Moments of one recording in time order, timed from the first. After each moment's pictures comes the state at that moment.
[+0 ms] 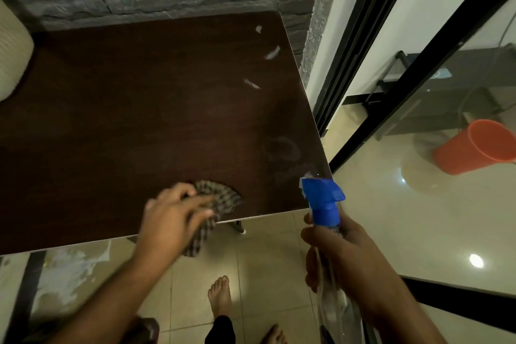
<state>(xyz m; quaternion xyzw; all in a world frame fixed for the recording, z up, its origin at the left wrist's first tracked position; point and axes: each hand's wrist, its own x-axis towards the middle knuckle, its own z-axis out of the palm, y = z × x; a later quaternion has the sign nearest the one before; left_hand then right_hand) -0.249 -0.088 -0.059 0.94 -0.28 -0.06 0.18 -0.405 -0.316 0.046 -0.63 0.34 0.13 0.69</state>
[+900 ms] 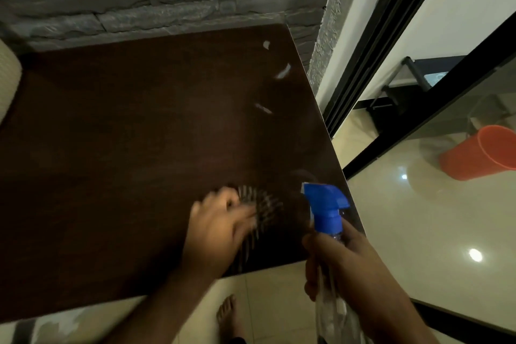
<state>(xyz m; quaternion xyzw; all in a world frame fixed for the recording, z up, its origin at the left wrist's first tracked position) -0.192 -0.141 -0.067 0.92 -0.34 -0.03 0.18 -0.322 -0.312 0.048 -0.58 0.38 0.12 0.71</state>
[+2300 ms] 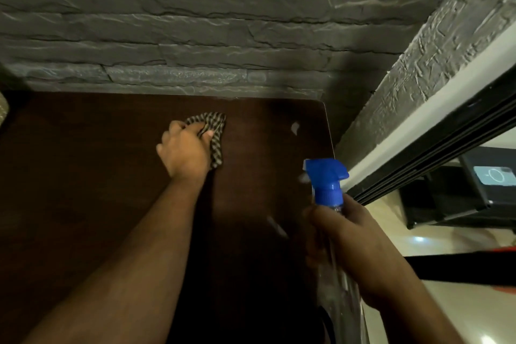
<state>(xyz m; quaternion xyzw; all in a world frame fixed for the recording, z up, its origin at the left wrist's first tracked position) 0.151 -0.264 -0.079 0.98 0.04 0.04 0.18 -0.069 -0.440 0.056 -0.66 0.32 0.15 0.67</state>
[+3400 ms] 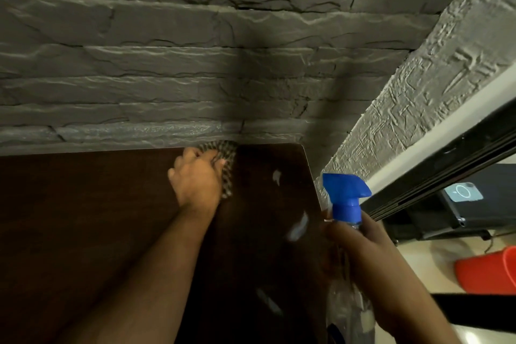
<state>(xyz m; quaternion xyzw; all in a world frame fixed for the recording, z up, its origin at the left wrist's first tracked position) 0.199 -0.337 -0.072 0.98 -0.06 0.02 0.18 -0.015 -0.469 0.076 -0.65 0.40 0.04 0.64</state>
